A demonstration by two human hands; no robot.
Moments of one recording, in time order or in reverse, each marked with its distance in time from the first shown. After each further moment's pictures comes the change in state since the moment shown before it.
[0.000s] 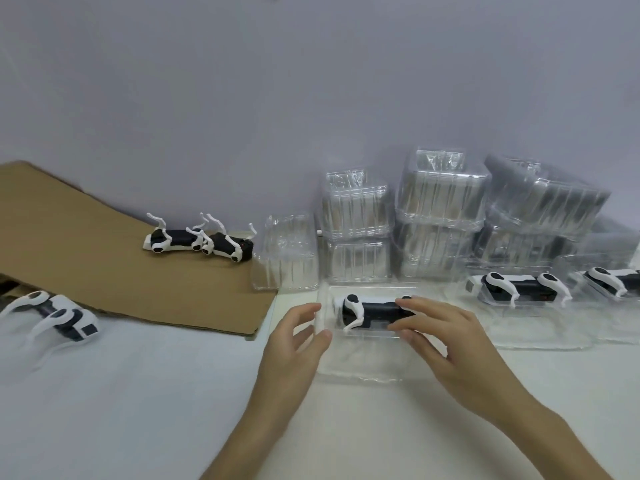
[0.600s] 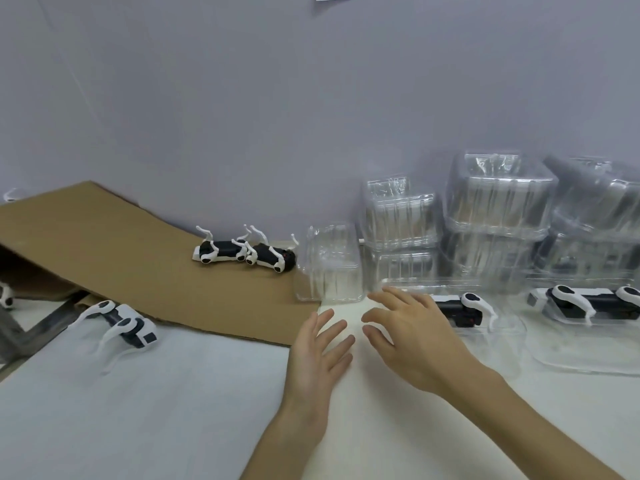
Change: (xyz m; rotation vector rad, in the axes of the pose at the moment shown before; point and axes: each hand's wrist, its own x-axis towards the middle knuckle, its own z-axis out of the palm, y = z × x) left_hand 0.020 -0.004 -0.024 -0.622 0.086 -0.313; right_hand 0.076 -0.059 0.069 -0.363 -0.249 -0.081
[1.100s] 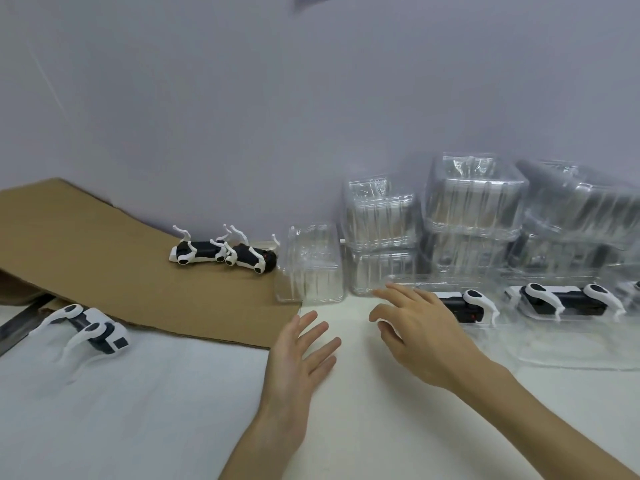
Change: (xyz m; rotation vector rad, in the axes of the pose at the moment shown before) left_hand -0.002 0.001 0.003 0.021 0.018 0.009; right_hand -0.012 0.037 -0.005 -0.039 0.032 -0.015
